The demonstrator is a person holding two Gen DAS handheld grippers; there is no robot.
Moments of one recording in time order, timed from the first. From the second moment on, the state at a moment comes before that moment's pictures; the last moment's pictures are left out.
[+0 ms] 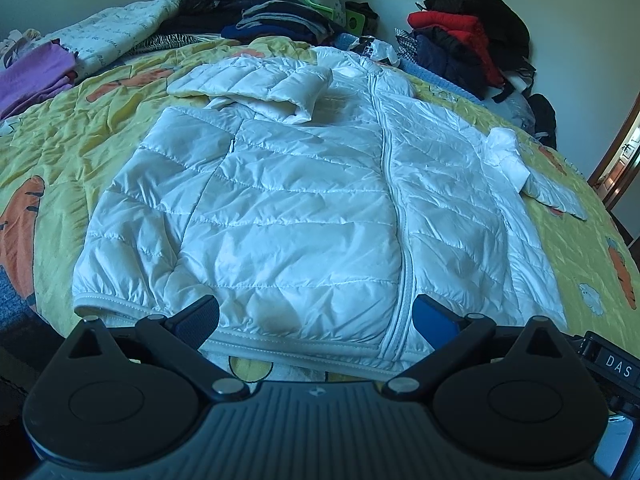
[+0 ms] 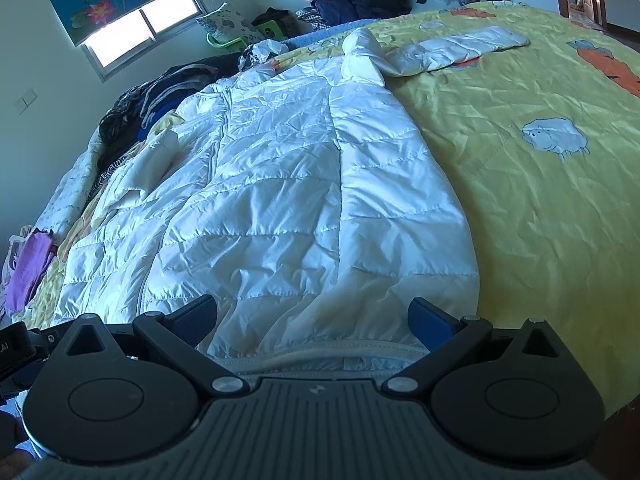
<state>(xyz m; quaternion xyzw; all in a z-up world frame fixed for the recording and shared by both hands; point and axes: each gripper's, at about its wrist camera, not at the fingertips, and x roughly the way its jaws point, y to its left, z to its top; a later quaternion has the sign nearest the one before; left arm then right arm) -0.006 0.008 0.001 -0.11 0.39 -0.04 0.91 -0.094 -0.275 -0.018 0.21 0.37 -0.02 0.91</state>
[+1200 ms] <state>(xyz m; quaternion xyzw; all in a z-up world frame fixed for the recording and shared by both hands) -0.001 0.008 -0.001 -0.11 0.40 -0.04 0.91 -0.092 -0.278 -0.021 0.22 0.37 -0.02 0.90</state>
